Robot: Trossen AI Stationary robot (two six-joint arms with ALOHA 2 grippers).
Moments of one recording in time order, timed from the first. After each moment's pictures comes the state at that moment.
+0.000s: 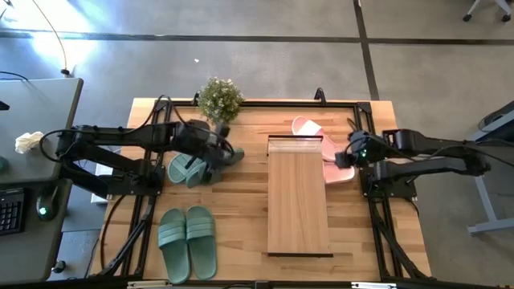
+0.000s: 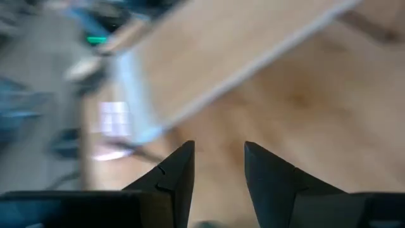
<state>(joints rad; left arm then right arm) 0.19 1.17 0.98 -0.46 0.14 0.65 -0.08 0.72 0.79 -1.09 0.02 1.13</state>
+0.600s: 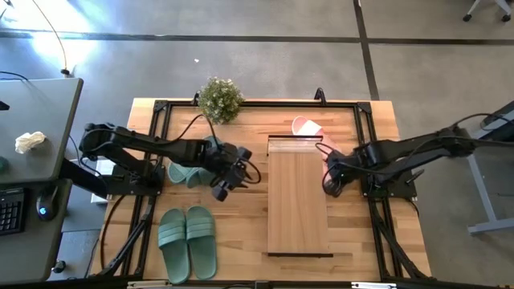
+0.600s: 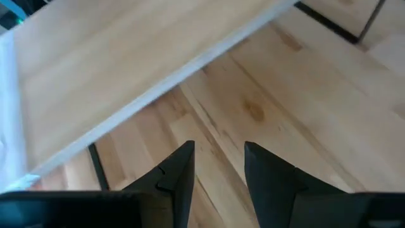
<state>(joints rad) 0.07 1.46 0.98 -0.27 0.16 0.57 0.19 1.06 0.86 -1.07 0.05 0.91</state>
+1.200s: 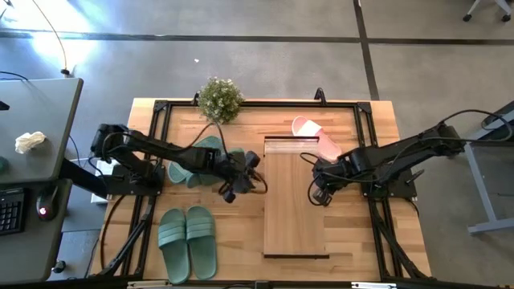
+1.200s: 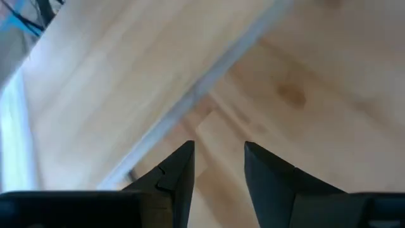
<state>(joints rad) 0.03 1.59 0.98 -0.14 0.00 0.80 0.25 1.25 0.98 -1.02 0.02 0.89</state>
